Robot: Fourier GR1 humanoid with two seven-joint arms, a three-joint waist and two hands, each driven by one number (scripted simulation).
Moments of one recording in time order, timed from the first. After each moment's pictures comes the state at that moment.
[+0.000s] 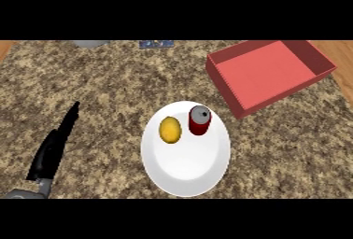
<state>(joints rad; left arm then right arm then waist) -0.03 0.49 -0.25 -1.45 0.04 0.25 -0.01 0.66 -0.02 0.22 -1.73 0.29 -0.94 -0.84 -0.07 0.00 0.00</state>
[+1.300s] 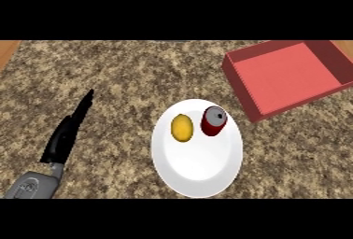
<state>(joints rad) -0.15 0.45 -0.27 -1.40 0.02 0.20 -0.02 1.24 0.00 0.67 -1.97 1.03 -1.20 -0.17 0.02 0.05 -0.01</state>
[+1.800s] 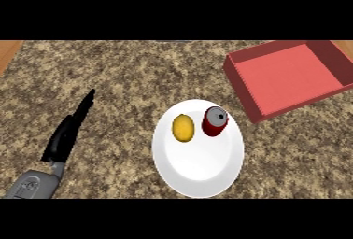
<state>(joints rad) -0.16 0.45 -0.27 -1.38 0.01 0.18 -0.03 1.12 0.00 0.62 -2.04 1.25 -1.07 0.11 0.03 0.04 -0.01</state>
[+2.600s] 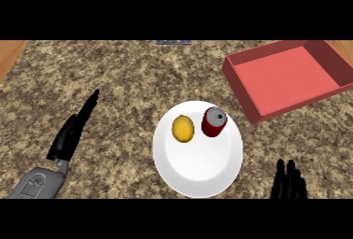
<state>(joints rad) -0.18 0.42 -0.27 -1.34 0.00 0.17 -0.02 0.50 0.00 0.60 -1.95 1.63 -0.57 0.81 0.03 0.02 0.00</state>
